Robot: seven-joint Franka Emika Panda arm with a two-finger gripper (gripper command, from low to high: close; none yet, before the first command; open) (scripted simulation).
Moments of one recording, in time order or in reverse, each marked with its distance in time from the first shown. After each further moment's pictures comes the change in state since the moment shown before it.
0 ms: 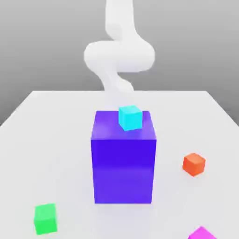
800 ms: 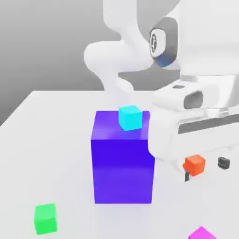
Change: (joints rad) arm 0.154 0.877 0.098 0.078 -0.058 0.221 -0.170
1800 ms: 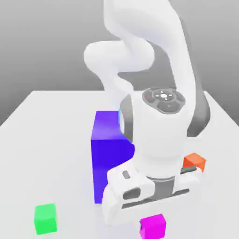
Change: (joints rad) arm -0.138 0.109 -0.156 -0.115 0.051 0.058 0.059
